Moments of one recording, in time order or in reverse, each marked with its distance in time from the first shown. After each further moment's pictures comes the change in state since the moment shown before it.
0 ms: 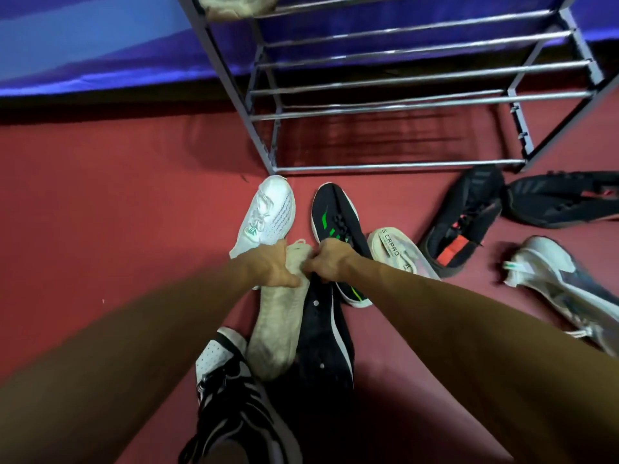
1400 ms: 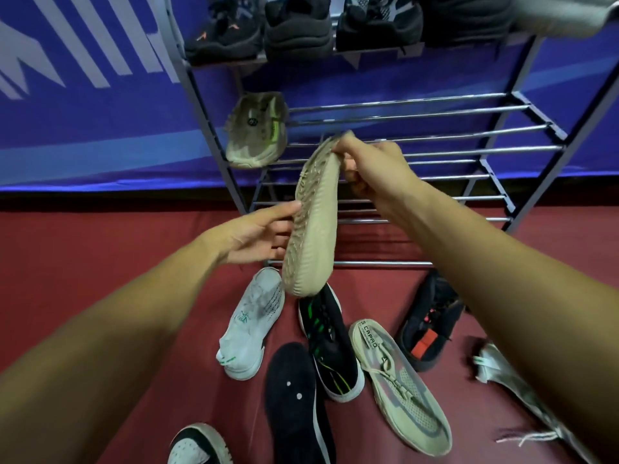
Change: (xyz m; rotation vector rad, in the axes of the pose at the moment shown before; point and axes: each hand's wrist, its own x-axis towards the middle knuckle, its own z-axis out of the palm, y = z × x) left_hand -0.054 0.040 -0.186 -1.280 -0.185 0.585; right_hand -0.122 -0.113 -0.246 0.864 0.487 -0.532
